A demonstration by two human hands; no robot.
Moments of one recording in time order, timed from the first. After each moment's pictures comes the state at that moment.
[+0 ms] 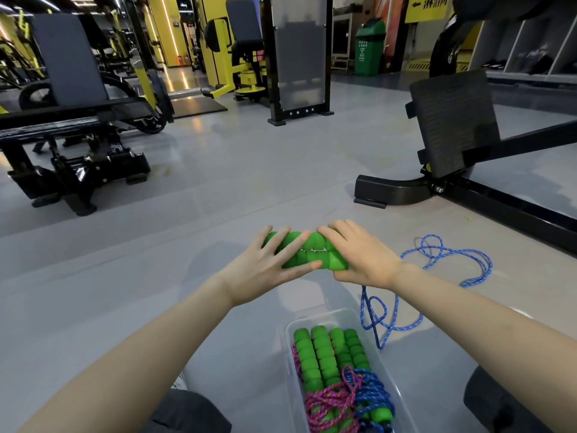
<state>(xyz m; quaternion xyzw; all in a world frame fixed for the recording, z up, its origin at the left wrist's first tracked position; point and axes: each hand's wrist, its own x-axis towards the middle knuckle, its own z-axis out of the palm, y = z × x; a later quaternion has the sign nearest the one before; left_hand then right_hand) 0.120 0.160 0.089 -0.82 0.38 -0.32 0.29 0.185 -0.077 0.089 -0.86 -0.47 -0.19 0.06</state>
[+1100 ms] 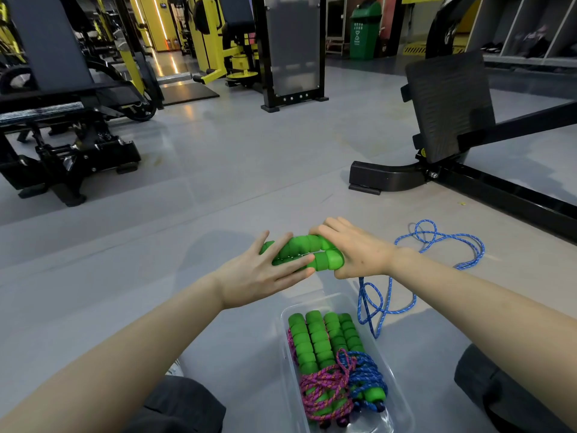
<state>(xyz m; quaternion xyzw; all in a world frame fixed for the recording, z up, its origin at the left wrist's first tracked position) 0.107 0.161 0.070 -0.77 0.45 -0.31 0.32 0.181 -0.080 0.087 -0.88 -0.46 -0.02 0.11</state>
